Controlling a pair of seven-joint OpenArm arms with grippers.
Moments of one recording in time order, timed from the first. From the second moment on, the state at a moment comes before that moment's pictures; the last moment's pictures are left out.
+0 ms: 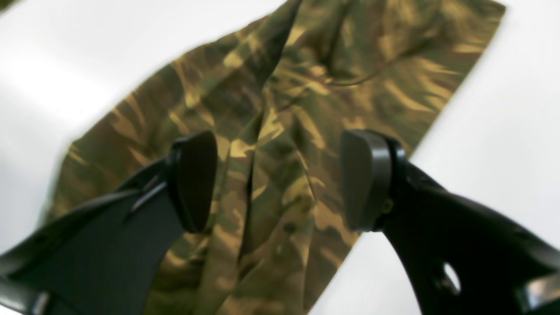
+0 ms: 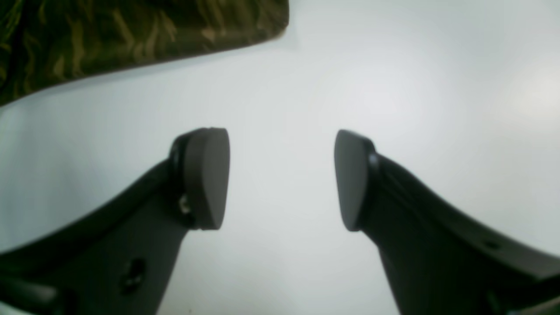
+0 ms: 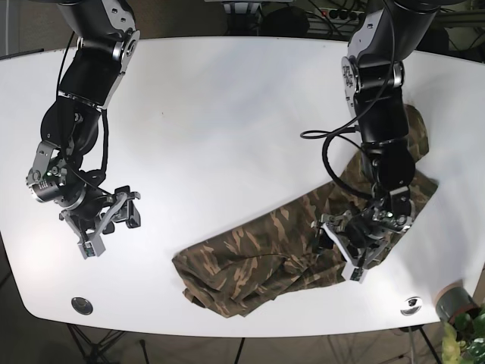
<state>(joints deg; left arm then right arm) -32.1 -4.1 -11.1 61.2 -2.5 -31.9 38.2 19.9 9.7 21.5 91.8 22.7 32.4 -69.3</state>
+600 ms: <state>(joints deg) -41.6 -2.4 -1.8 20.4 3.1 -18.5 6.9 18.4 9.8 21.7 91.9 22.7 32.4 -69.3</state>
